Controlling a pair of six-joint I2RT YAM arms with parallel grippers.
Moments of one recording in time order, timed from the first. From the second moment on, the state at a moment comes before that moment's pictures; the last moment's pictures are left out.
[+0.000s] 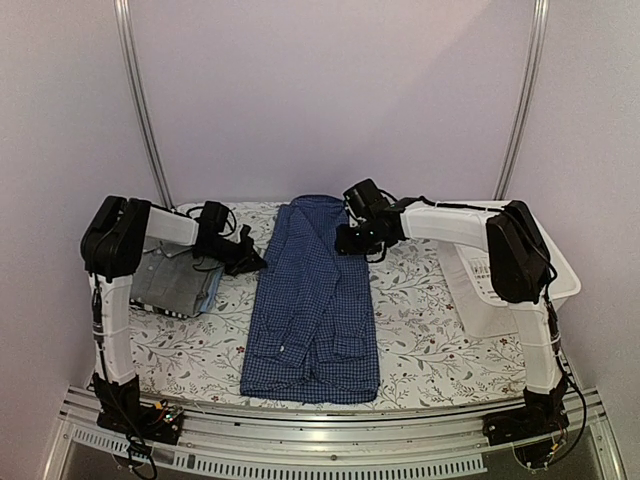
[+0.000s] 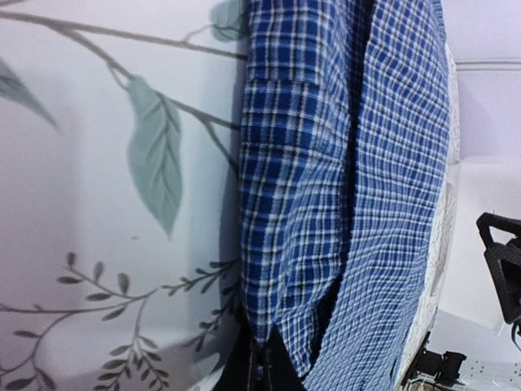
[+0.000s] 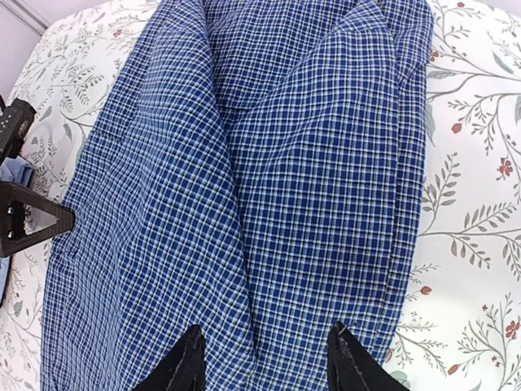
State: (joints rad) left arm -0.24 2.20 1.38 -0.18 0.61 -0.54; right arm 0.70 2.24 1.81 -0.43 0.09 0.46
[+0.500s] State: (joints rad) left arm -0.26 2.04 1.44 -0.34 0.44 -0.46; right arm 0.70 2.37 1.96 -0.12 -0.27 0.49
